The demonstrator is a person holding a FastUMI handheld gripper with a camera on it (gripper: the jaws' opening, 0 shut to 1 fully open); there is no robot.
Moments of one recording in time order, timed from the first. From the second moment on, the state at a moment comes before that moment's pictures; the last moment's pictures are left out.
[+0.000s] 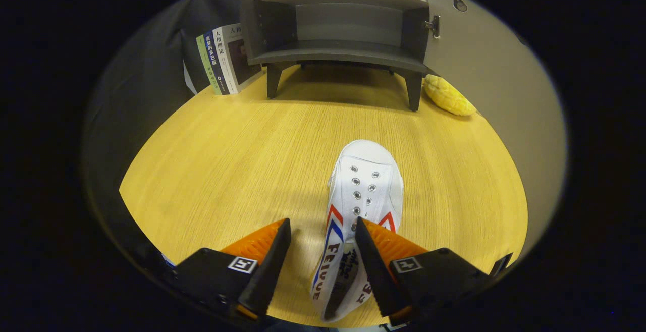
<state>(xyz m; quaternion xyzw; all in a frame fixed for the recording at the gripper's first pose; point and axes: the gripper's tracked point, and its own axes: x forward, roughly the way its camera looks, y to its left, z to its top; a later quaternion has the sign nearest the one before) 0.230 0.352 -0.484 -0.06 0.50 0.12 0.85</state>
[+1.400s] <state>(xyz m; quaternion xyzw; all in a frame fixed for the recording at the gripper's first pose) 0.321 0.378 -0.305 0.06 0.36 0.14 0.92</state>
